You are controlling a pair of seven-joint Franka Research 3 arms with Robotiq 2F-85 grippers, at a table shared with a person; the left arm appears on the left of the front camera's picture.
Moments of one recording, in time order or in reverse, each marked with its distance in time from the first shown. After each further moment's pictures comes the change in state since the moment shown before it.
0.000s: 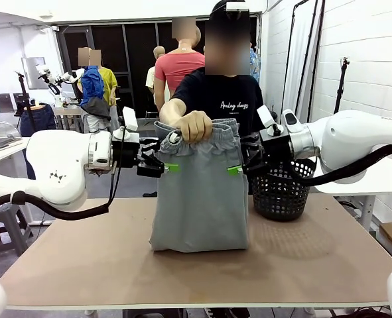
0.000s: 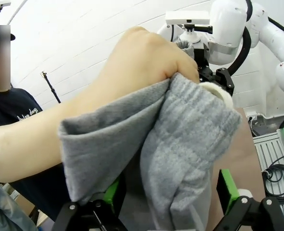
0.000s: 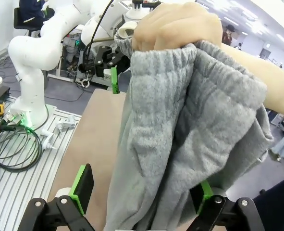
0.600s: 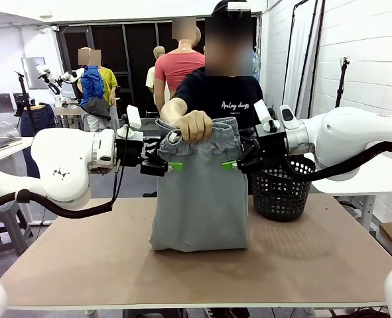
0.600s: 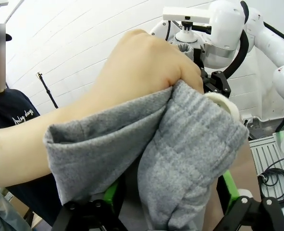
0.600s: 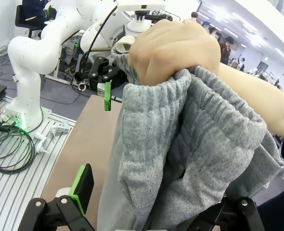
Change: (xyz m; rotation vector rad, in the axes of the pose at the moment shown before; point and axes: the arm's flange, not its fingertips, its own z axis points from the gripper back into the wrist) left arm 0.005 -0.001 -0.010 -0.028 -0.009 0.015; right arm 0.014 -0.006 -0.011 -0.002 -0.036 0.065
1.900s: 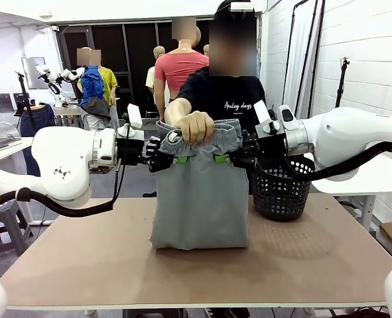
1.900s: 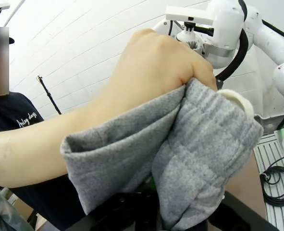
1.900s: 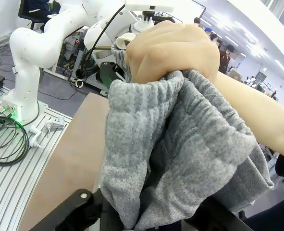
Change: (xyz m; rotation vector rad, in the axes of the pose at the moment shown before) left arm 0.004 0.000 -0.002 -0.002 0.001 -0.024; right arm 0.002 0.001 -0.002 -0.004 -0.009 0.085
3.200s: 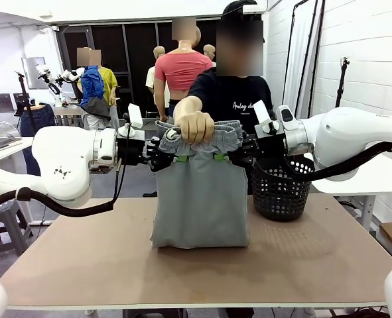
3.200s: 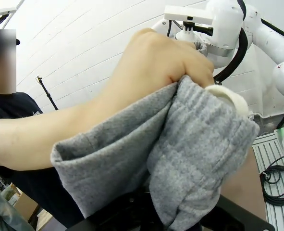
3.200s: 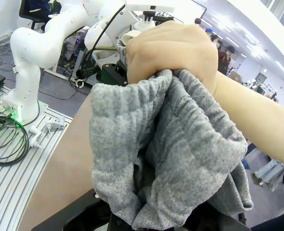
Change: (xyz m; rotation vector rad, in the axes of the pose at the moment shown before) left arm 0.002 -0.002 -0.001 -0.003 0.003 -0.010; right arm 0.002 0.001 -0.002 0.003 -0.002 0.007
